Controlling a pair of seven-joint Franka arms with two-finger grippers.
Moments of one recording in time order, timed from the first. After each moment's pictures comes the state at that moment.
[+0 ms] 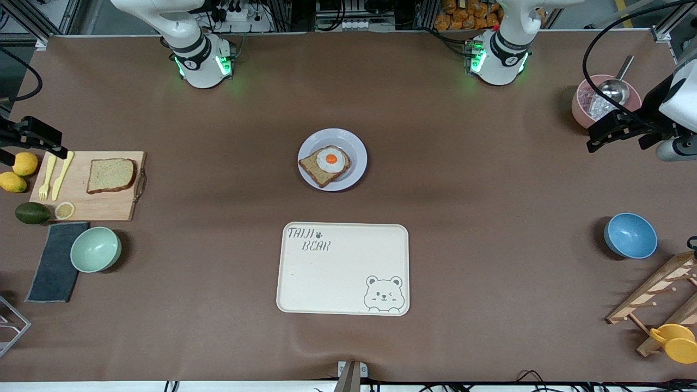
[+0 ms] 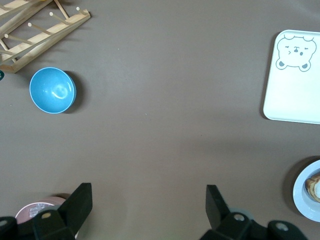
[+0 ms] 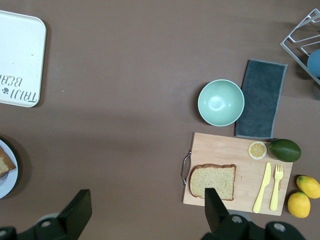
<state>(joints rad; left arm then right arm) -0.06 0.06 -0.05 -1.44 0.02 1.50 -0.16 0.06 0.06 -0.14 -1.47 0.00 1.54 -0.22</state>
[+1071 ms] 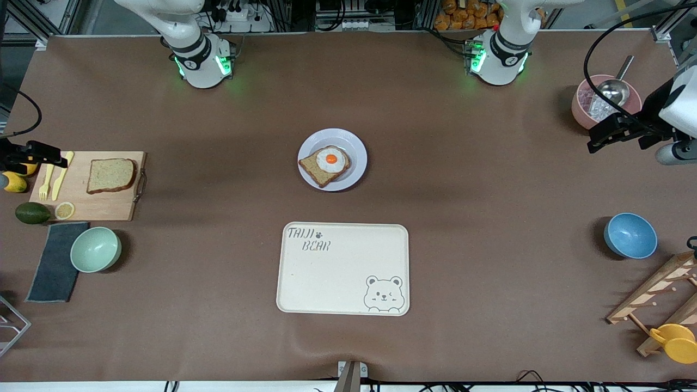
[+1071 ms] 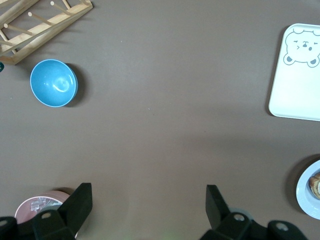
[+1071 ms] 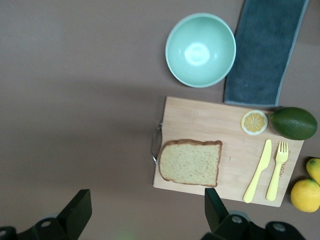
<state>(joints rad) -0.05 0.06 -0.04 -1.45 0.02 1.49 -0.16 -0.18 0.10 -0.16 -1.78 0.01 1.72 -0.49</state>
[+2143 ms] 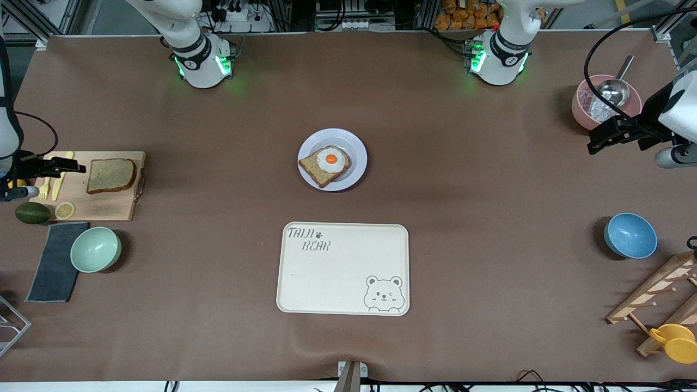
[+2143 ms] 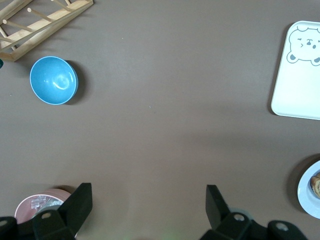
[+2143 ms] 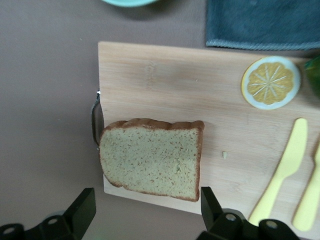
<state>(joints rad) -0.05 0.07 -0.04 -1.45 0.02 1.49 -0.16 -0.40 0.34 -0.16 -1.95 0.07 1.97 -0.71</state>
